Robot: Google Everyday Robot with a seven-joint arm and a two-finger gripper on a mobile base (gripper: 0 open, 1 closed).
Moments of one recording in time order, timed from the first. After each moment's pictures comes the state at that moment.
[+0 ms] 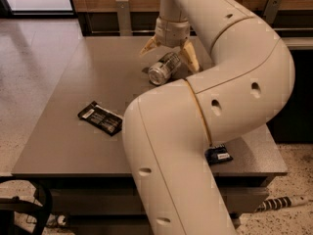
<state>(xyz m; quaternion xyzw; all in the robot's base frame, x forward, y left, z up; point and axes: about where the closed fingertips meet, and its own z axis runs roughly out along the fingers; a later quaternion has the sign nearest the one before) 0.696 -0.052 0.844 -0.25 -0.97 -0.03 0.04</state>
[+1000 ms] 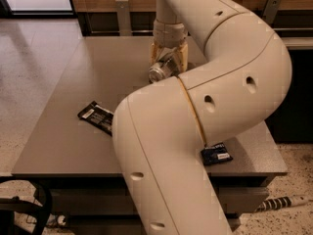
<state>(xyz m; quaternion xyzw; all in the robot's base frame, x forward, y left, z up) 0.706 -0.055 0.838 -0.22 -0.98 0.00 0.00</state>
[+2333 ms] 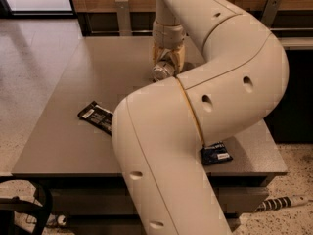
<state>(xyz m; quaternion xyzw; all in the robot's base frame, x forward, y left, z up) 0.719 -0.051 0.831 -0.22 -0.98 -0.01 -0.02</state>
